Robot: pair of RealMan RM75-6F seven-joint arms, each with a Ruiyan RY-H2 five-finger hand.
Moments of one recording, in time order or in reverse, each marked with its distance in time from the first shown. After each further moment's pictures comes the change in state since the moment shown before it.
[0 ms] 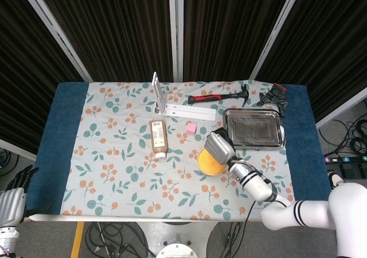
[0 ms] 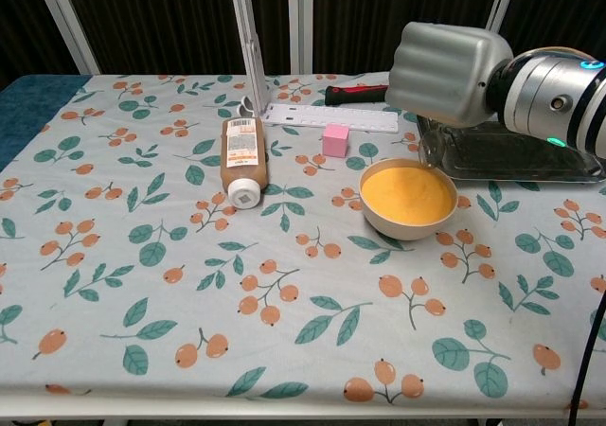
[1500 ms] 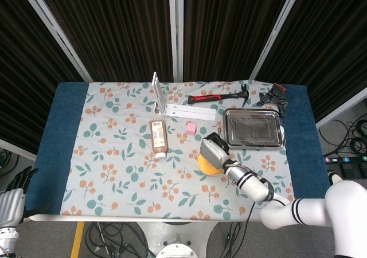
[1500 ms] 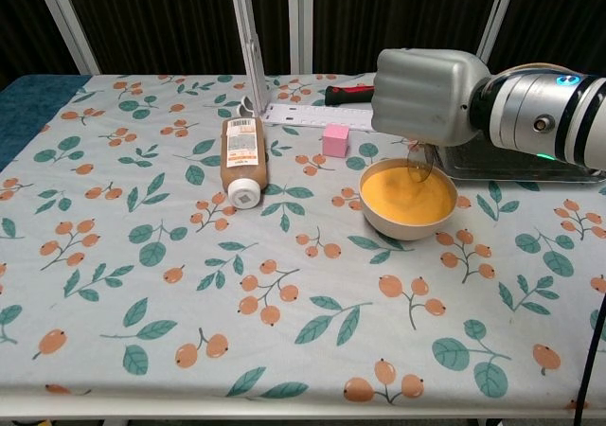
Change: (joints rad) left arm 0.003 -0.015 0.002 0.025 -0.011 -0.008 -0.024; right arm 0.046 -0.002 -0.025 -0.006 -0.047 -0.083 -0.109
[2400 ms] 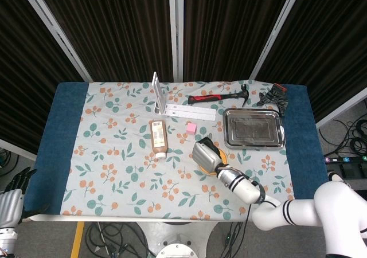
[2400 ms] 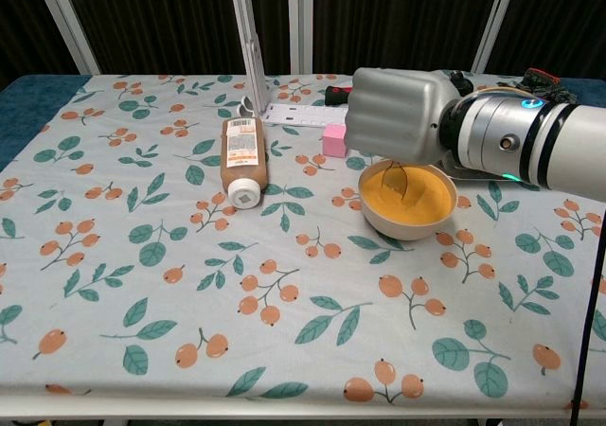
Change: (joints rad) left arm 0.000 0.007 0.001 -0.001 -0.007 -0.007 0.002; right arm -0.001 -0.070 0.011 0.035 -0.005 -0.001 0.099
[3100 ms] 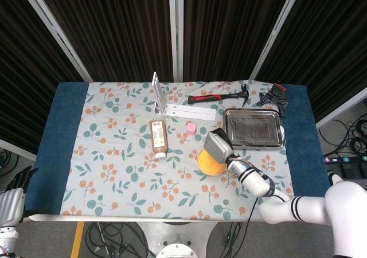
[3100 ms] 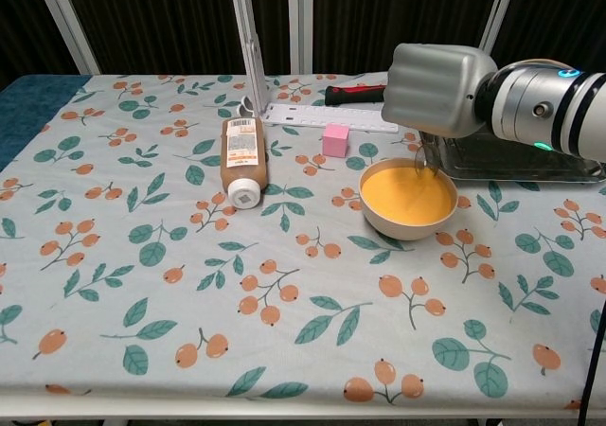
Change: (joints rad) left arm -0.005 0.003 0.000 -0.011 -0.004 -0.005 0.016; right arm -0.013 0.042 0.007 0.058 0.055 -0.041 0.017
